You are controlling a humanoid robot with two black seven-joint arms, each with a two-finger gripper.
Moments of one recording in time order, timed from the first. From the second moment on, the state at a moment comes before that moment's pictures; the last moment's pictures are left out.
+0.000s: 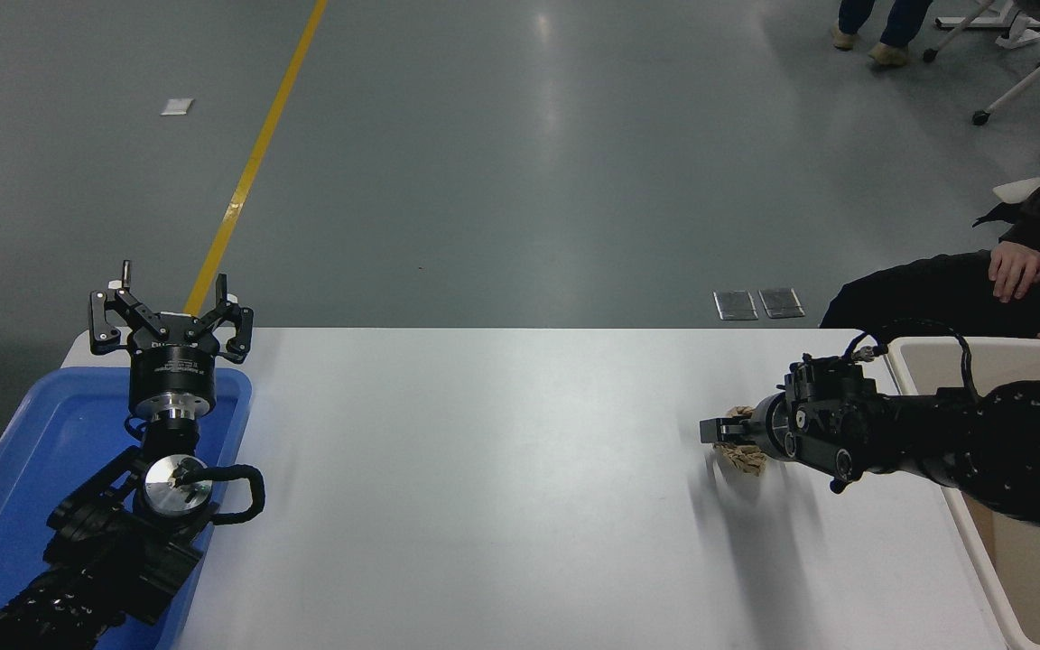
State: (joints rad) left arm -0.59 0.13 -1.07 -0.42 -0.12 -0.58 -0.59; right arm 1.11 -0.07 -0.99 0.54 -0.42 0.15 -0.08
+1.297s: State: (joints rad) left arm -0.59 0.13 -1.06 -0.42 -0.12 -0.58 -0.59; right arm 1.54 -0.31 -1.09 0.95 -0.42 0.23 -0.07
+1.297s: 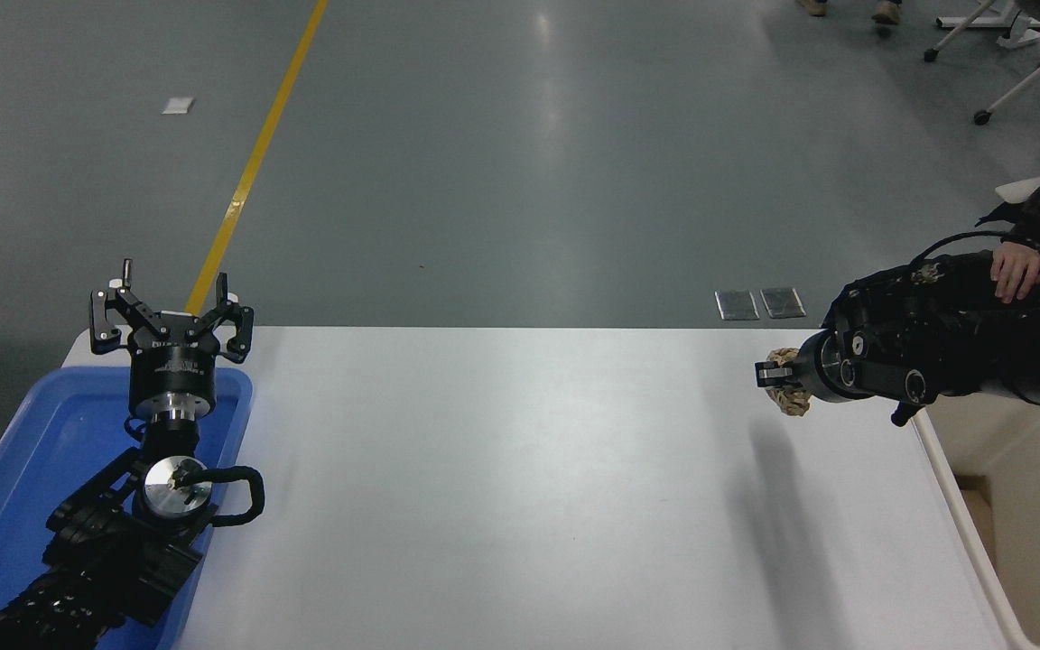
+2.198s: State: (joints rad) left arm -0.58 0.14 -1.06 -0.42 -0.12 -0.58 -0.59; right arm 2.28 -0.52 -1.24 1.37 -0.40 0.62 -0.06
